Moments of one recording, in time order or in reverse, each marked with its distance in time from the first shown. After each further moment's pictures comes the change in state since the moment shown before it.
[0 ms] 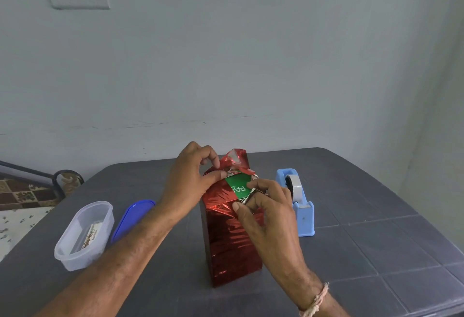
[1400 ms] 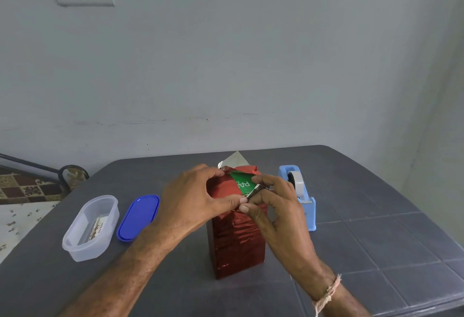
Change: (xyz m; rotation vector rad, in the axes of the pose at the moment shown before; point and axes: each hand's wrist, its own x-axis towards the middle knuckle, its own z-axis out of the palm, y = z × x) left_hand -0.042 0.029 -0.017 0.277 -0.218 -0.106; right_hand -0.001 0.016 -0.012 0.045 -0.071 -0.091
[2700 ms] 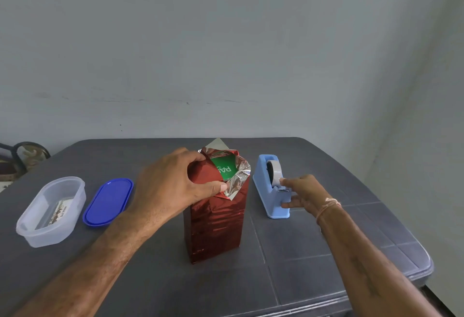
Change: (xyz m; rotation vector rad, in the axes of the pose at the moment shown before) left_hand -0.005 0.003 0.001 0.004 0.019 -0.030; right_hand 0.062 0.130 -0.063 0.150 -0.106 1.164
